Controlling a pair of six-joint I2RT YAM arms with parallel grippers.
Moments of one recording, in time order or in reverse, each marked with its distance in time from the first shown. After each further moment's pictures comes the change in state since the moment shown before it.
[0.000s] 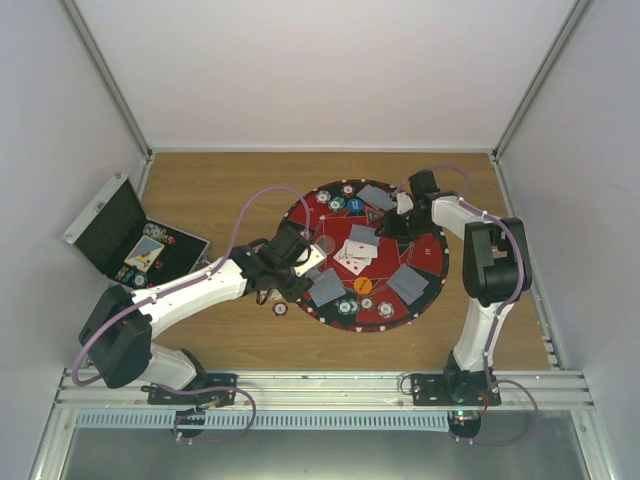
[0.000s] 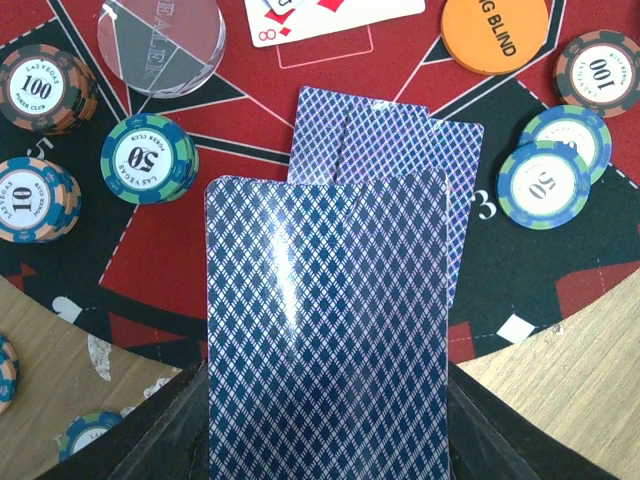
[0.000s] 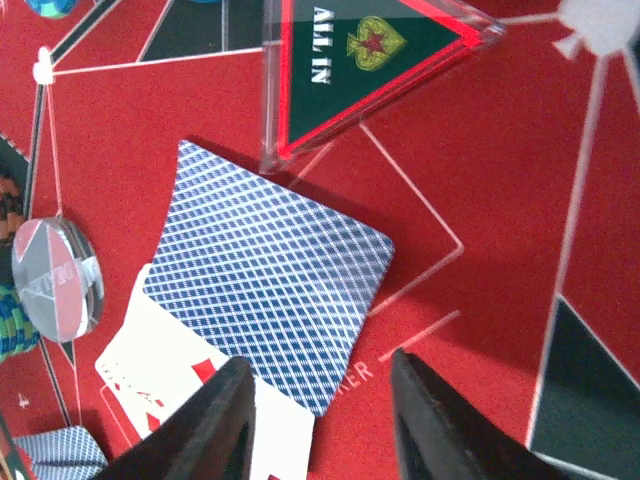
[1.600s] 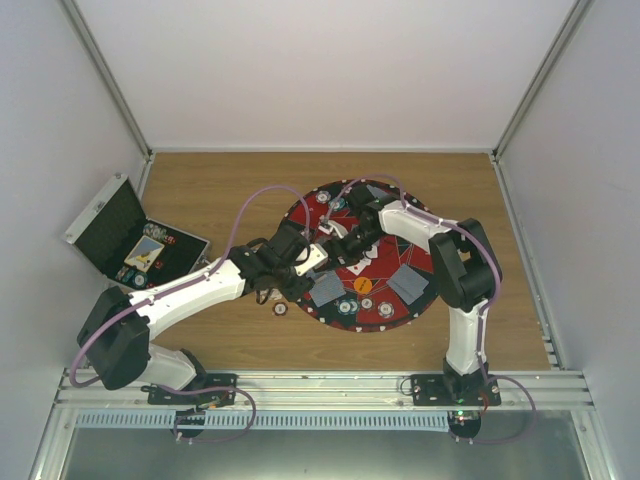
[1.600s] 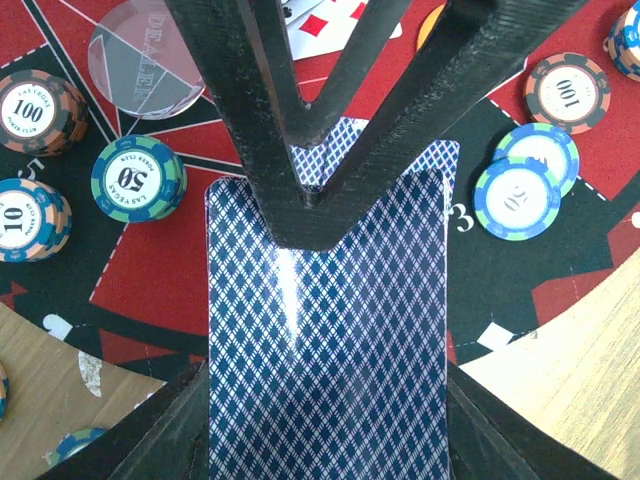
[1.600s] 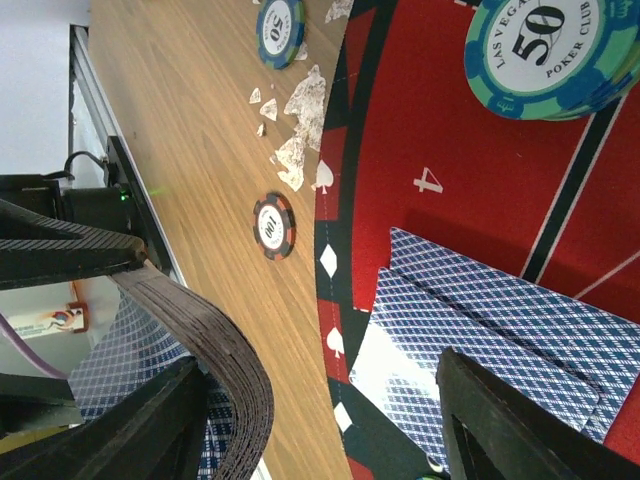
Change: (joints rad) left arm 0.000 -0.012 0.000 0.016 0.031 0.008; right arm 0.361 0.042 0.110 -0.270 -0.391 -0.235
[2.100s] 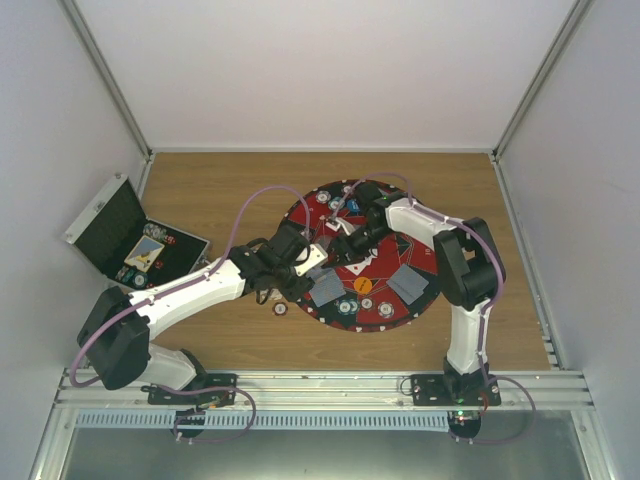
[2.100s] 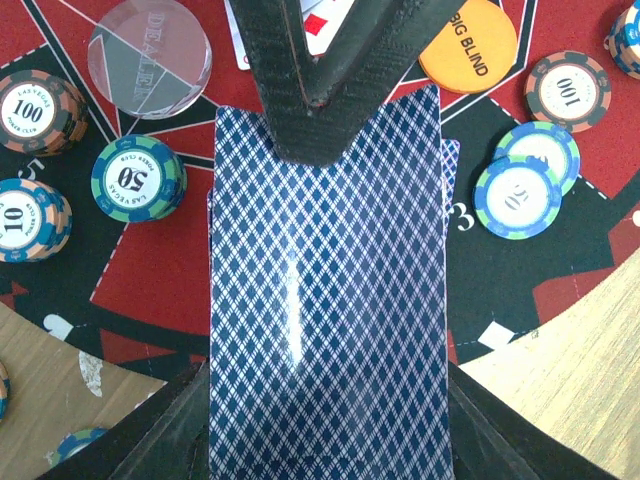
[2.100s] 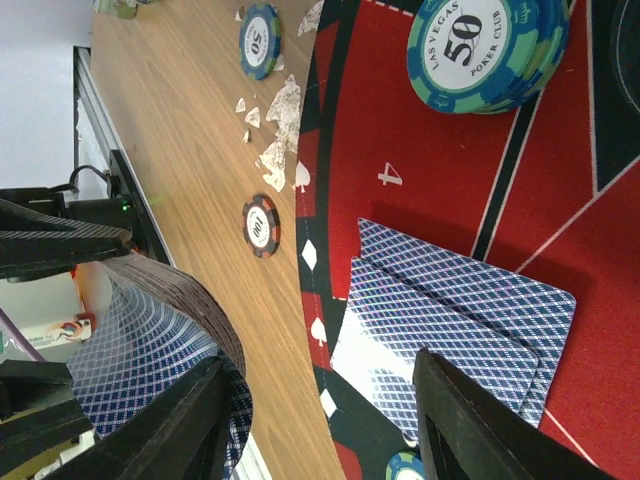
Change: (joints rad) left arm 0.000 0.000 0.000 -0.001 -0.001 0.003; right arm -0.048 -0.002 -0.003 -0.021 -0.009 -0.014
